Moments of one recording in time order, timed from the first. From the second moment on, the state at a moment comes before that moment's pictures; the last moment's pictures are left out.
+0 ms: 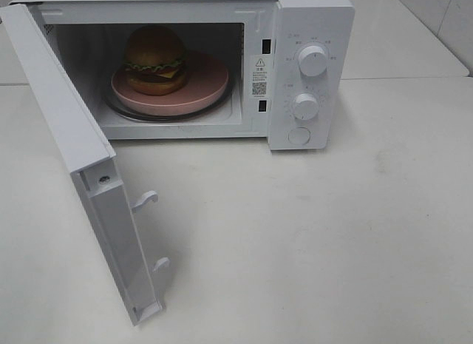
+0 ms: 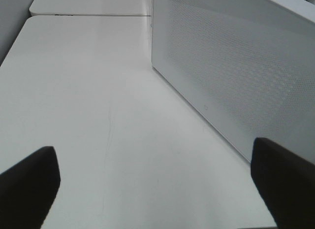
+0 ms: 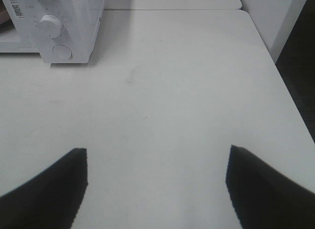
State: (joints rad) left arm 0.07 0.00 -0.52 -0.14 1.07 0.09; right arm 0.11 0.00 -0.51 -0.14 1.01 0.13
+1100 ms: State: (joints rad) left arm 0.07 0.25 -0.56 -0.16 0.86 0.09; right arm 0.11 0.00 -0.51 -0.14 1.01 0.13
